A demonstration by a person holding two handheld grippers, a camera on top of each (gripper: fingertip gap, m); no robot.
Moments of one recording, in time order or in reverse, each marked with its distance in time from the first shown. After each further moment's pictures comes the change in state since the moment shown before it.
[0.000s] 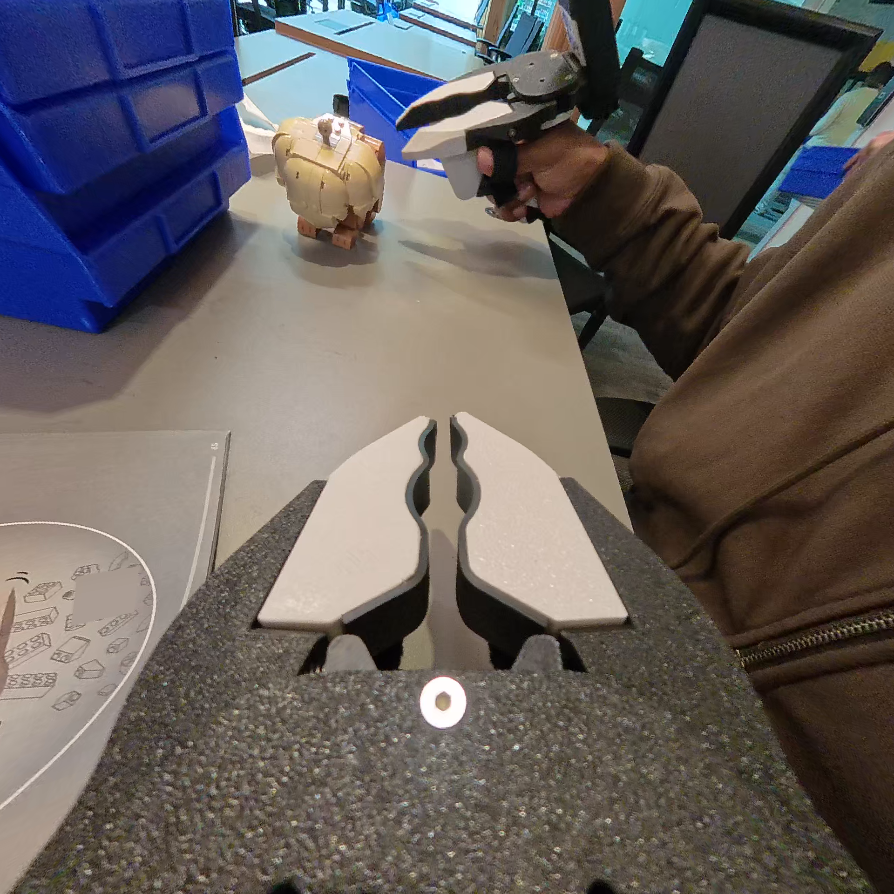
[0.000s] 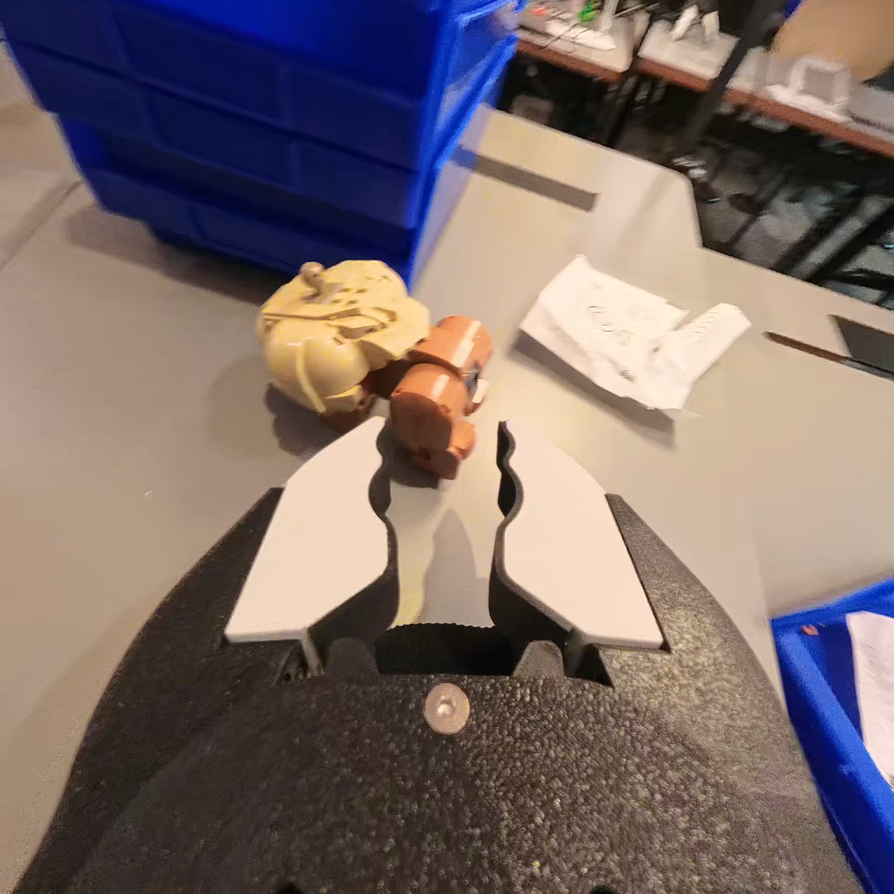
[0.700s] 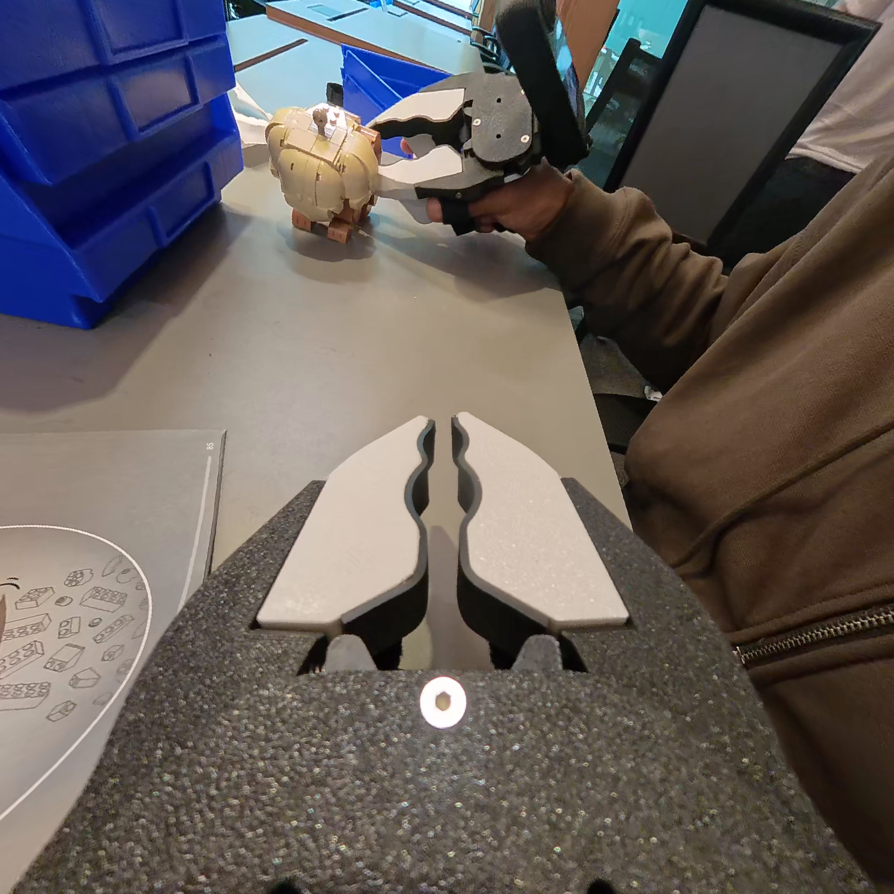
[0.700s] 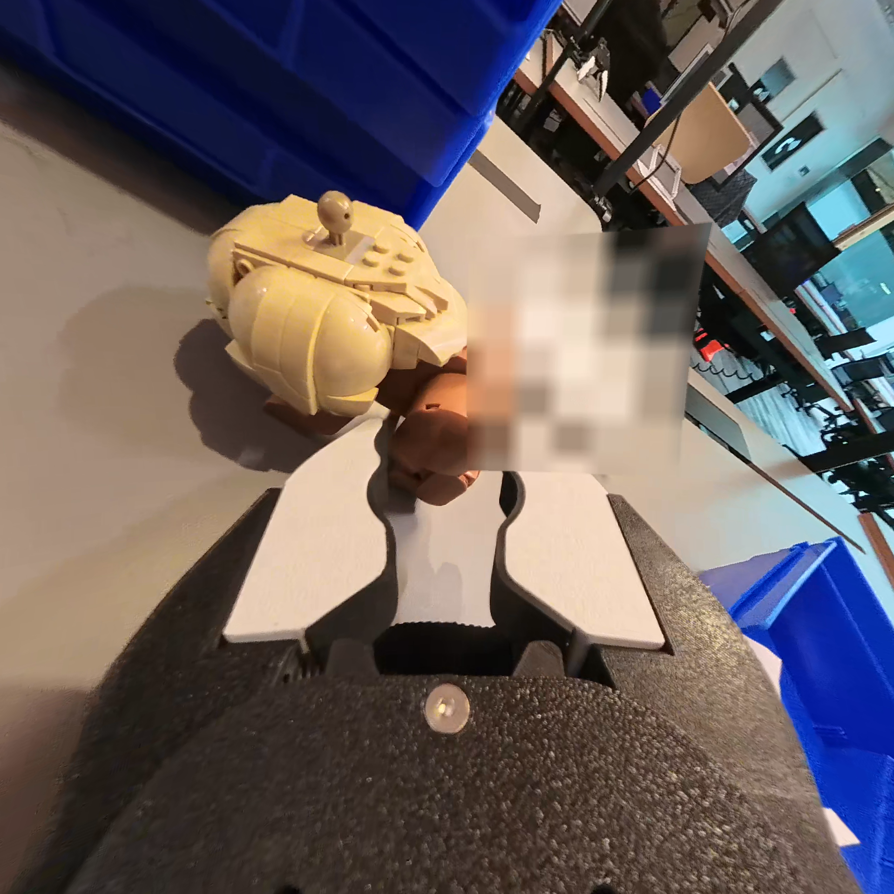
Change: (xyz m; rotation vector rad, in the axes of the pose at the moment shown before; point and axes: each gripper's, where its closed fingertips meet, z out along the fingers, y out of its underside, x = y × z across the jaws) left arm 0.000 0.001 0.002 -0.015 0.011 -0.006; right arm -0.007 0.010 0.034 -0.067 0.241 -0.324
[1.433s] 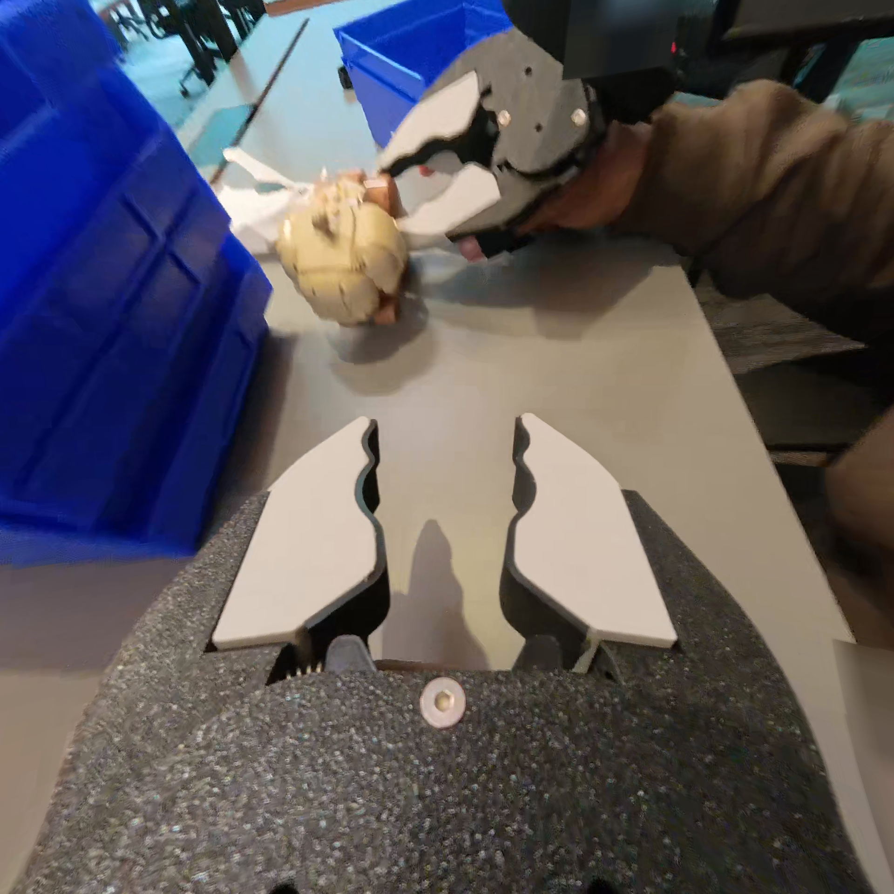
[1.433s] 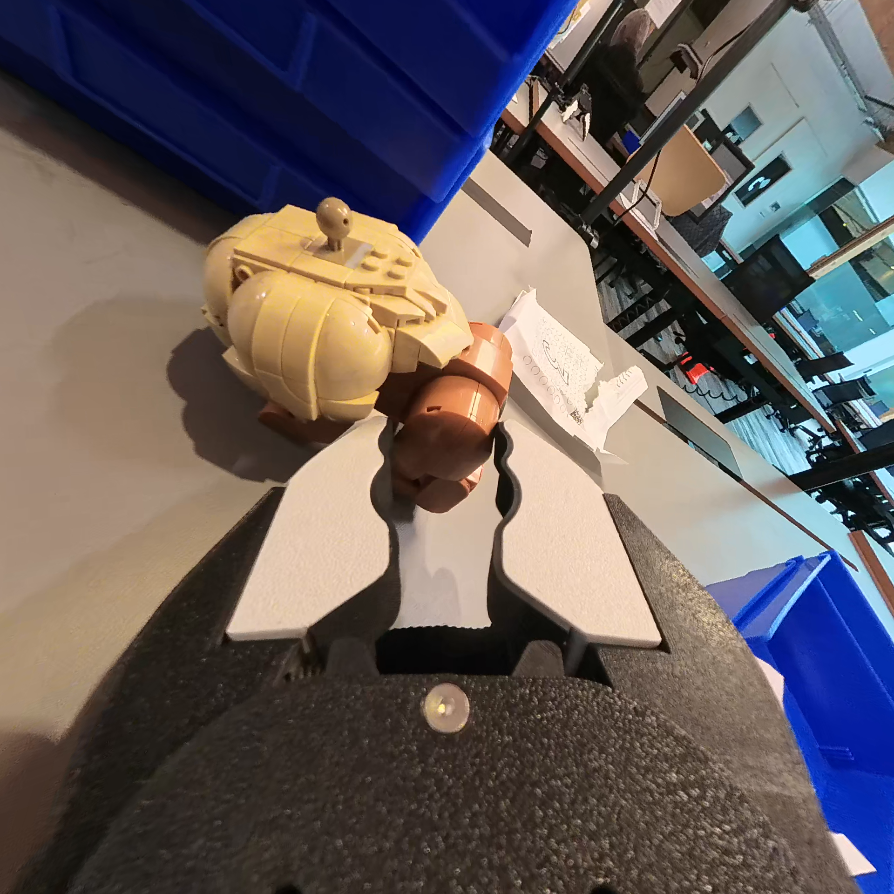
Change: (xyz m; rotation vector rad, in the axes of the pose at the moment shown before) left arm -0.022 -0.050 0.090 -0.152 -0.144 0.395; right arm -0.001 -0.003 -0.001 0.060 0.016 -0.007
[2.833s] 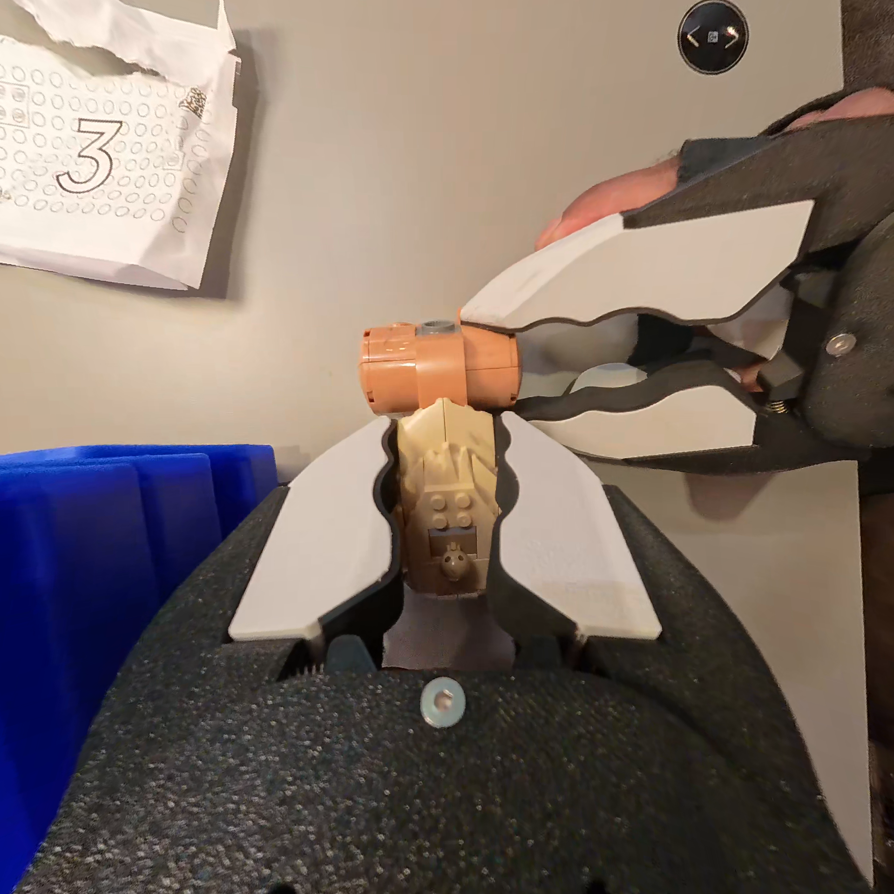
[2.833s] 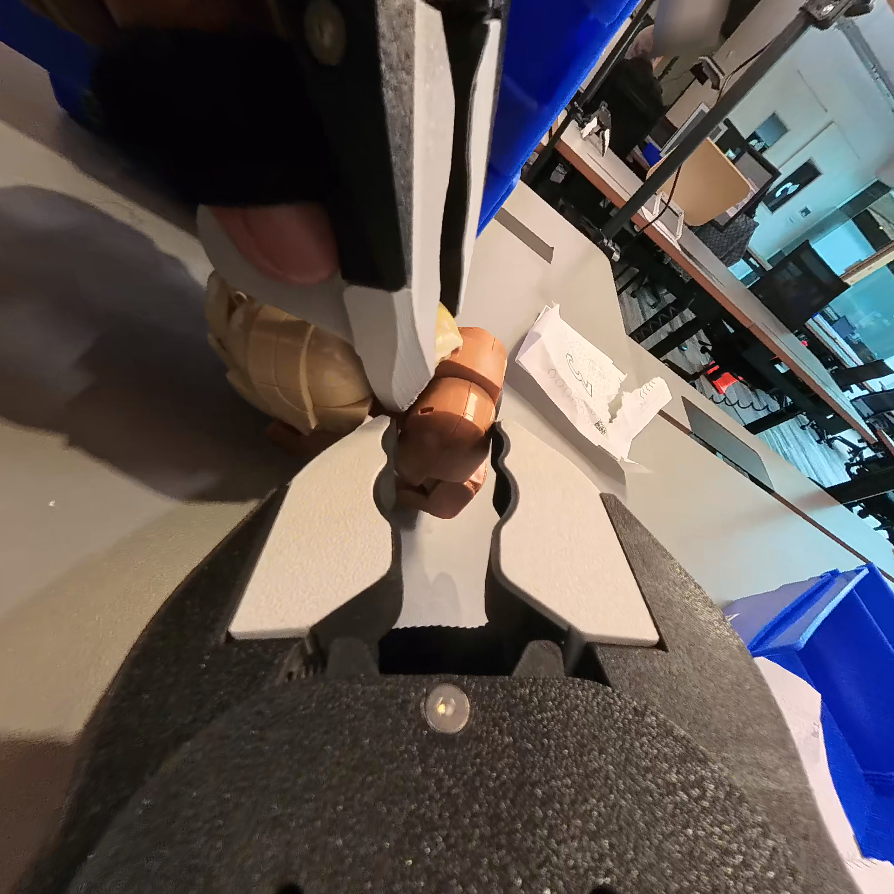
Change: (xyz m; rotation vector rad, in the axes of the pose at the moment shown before) left arm -0.053 -0.047 0.159 -0.571 0.214 -0.033; right arm -0.014 -0.010 -0.010 0.027 -0.045 0.029
